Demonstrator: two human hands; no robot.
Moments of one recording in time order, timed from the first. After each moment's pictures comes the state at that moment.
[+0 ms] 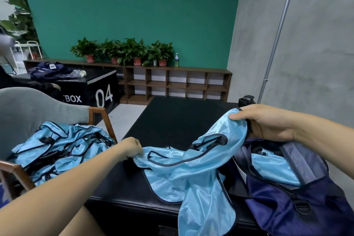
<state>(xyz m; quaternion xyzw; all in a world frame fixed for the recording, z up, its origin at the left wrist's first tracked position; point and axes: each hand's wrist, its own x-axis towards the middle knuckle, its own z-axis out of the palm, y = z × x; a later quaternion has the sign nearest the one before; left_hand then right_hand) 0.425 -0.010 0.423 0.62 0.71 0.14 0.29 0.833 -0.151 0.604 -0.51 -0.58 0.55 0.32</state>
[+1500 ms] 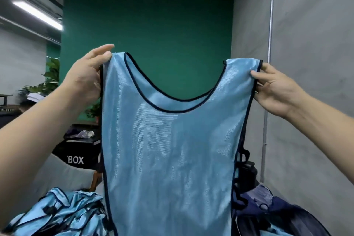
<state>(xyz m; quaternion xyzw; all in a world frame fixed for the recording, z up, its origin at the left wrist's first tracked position) 0.348 -0.166 0.840 0.56 0.21 0.74 0.31 0.804 -0.188 0.843 -0.27 -0.60 0.33 0.68</state>
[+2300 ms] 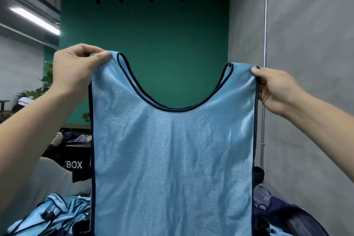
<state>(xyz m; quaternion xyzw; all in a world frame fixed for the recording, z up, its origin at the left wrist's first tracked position) 0.345 -0.180 0.852 0.58 0.23 0.78 0.06 0.810 -0.193 0.849 -0.31 -0.57 0.28 0.71</state>
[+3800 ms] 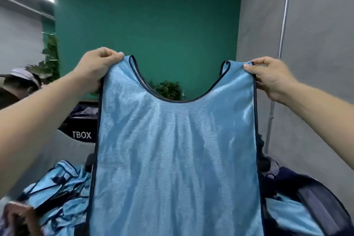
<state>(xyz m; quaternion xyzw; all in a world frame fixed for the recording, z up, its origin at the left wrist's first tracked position) 0.342 -0.079 0.787 0.60 0.41 0.65 0.23 0.814 -0.096 0.780 -0.42 -0.58 0.22 0.66</state>
